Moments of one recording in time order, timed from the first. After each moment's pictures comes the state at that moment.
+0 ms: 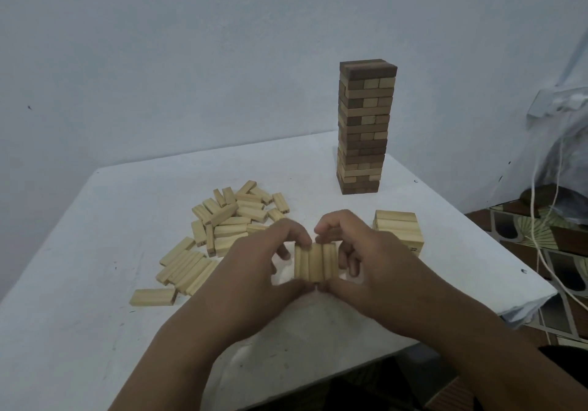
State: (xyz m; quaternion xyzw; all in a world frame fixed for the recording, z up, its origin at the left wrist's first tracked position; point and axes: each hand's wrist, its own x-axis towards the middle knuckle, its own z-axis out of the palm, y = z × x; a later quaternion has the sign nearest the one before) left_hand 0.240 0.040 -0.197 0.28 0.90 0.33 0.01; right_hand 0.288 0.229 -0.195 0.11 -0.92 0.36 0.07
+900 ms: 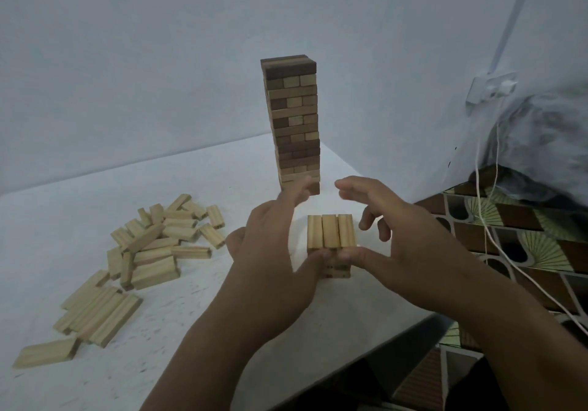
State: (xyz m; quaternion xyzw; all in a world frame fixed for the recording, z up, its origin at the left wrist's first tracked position) left_hand 0.239 0.151 -0.198 0.29 0.88 0.37 -0.05; right_hand 0.297 0.332 -0.192 0.04 -0.94 0.30 0.18
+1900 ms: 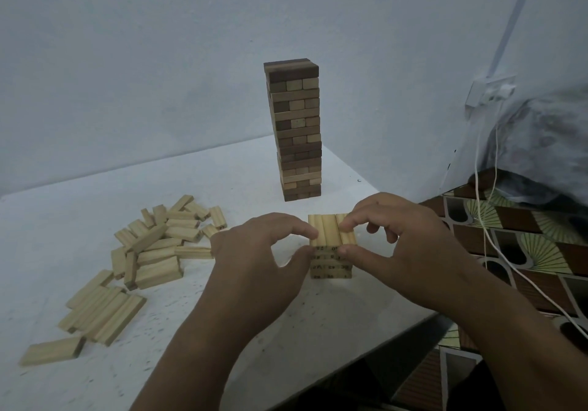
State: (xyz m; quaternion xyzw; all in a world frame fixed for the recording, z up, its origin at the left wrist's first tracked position) left_hand 0.232 0.136 -0.199 0.27 0.88 0.39 -0.09; right_hand 0.291 0.340 -0.205 0.06 -0.93 0.28 0.24
